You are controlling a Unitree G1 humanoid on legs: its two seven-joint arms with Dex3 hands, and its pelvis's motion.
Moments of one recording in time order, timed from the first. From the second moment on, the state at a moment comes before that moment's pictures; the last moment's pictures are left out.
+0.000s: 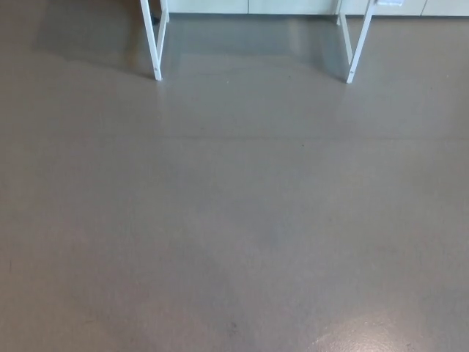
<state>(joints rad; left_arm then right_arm) 0.17 0.49 0.20 0.91 -0.04 -0.15 -0.33 0.17 -0.40 -0.06 0.82 -0.05 -0.21 0.23</state>
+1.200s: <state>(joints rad) 0.19 0.50 0.19 0.85 -0.06 -0.18 -0.37 0.16 -0.39 -0.08 0.85 -0.03 -0.26 0.27</state>
